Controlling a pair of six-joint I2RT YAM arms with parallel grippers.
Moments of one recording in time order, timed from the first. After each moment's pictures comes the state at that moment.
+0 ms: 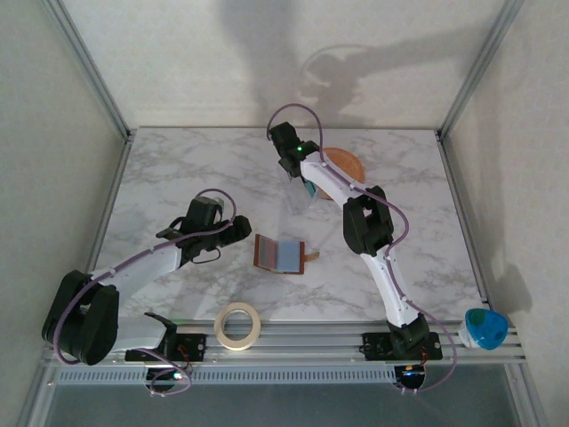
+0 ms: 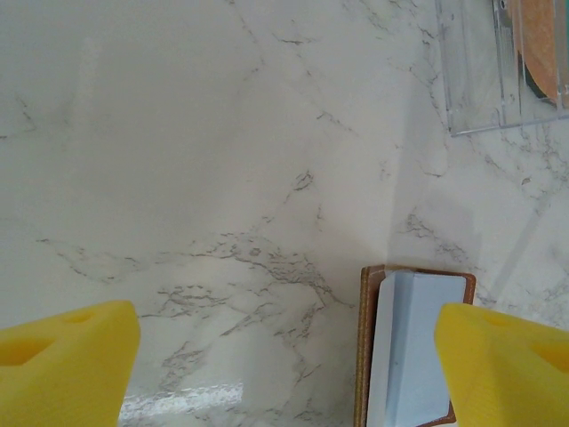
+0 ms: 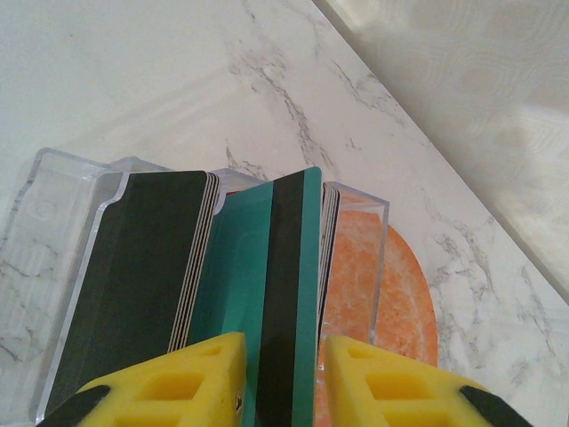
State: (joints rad) left arm -0.38 1.29 0.66 -0.22 0.15 -0.74; right arm 0.61 2.44 2.23 -0.71 0.56 -0.31
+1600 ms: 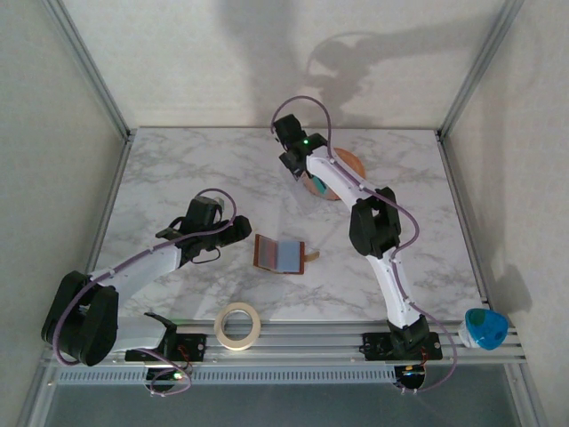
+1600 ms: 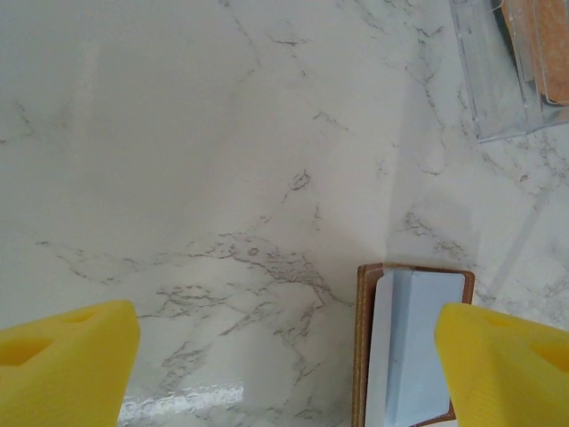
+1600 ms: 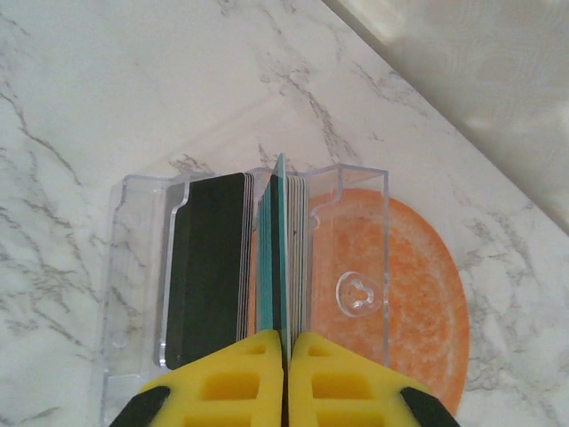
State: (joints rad) left arm -0.38 1.28 0.66 -0.22 0.15 -0.72; right arm 0.60 2.35 2.23 -0.81 0.41 -0.20
